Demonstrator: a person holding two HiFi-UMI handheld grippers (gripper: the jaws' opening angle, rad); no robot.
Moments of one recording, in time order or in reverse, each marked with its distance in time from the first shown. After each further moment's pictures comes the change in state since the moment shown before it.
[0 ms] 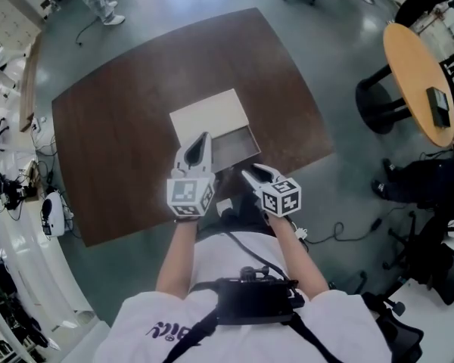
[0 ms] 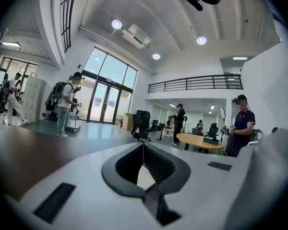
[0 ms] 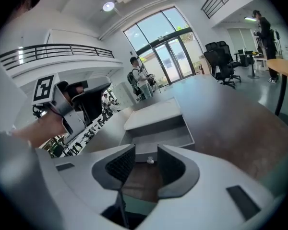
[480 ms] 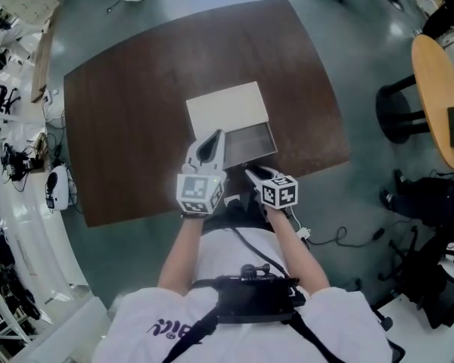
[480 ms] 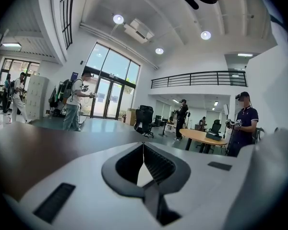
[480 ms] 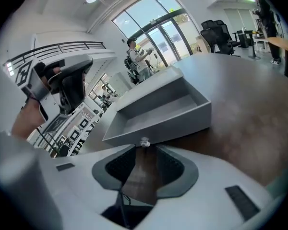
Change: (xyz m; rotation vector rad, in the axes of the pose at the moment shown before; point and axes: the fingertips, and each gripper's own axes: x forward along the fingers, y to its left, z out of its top) left arm 0.003 0.008 -0.023 -0.009 0.063 0.034; right arm 0.057 -0.018 -0.058 0.102 0.160 0.036
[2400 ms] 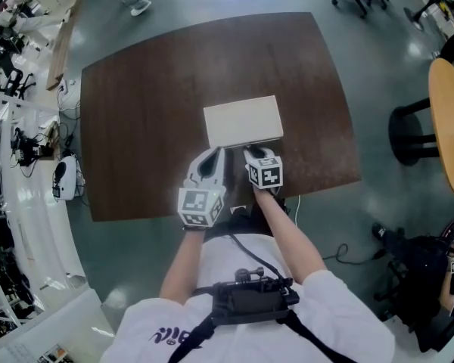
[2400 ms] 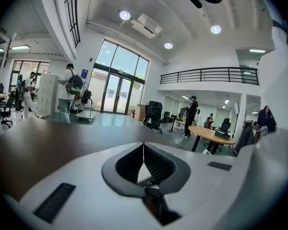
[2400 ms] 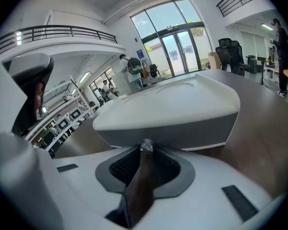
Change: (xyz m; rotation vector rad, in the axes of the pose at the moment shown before) left arm -0.026 0.042 -0.018 -0.045 0.061 0.105; right arm 0.096 0.005 0.093 -0.203 -0.044 -0.106
